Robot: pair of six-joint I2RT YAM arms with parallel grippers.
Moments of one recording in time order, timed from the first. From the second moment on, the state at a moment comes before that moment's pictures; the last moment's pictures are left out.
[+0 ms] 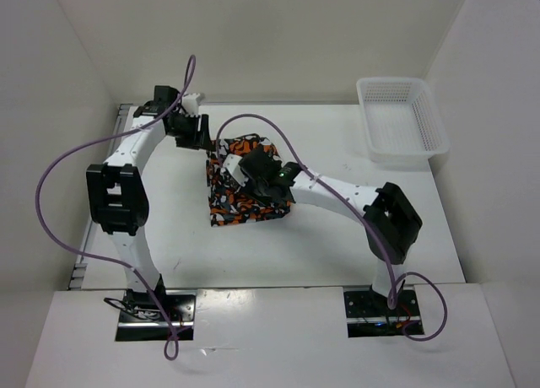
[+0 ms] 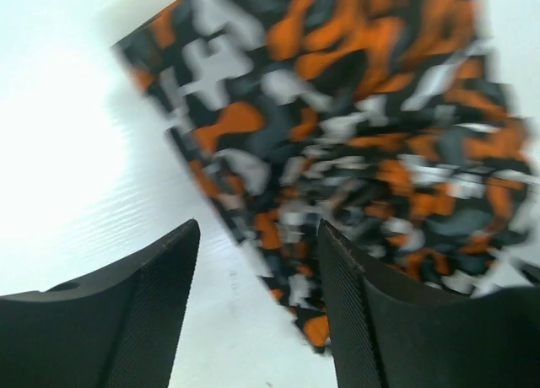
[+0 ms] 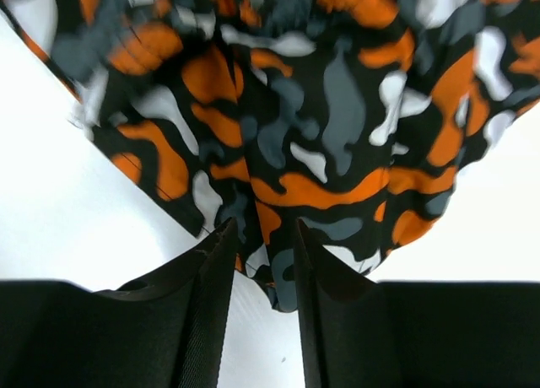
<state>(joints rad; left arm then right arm) -0.02 1.97 1.69 -0.74 0.42 0.05 0.90 1.81 1.42 -0.51 0.13 -0.28</state>
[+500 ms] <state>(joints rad) -0.22 2.06 1.74 -0.85 0.54 0.05 0.80 1.79 1.21 -0.31 0.12 -0.30</state>
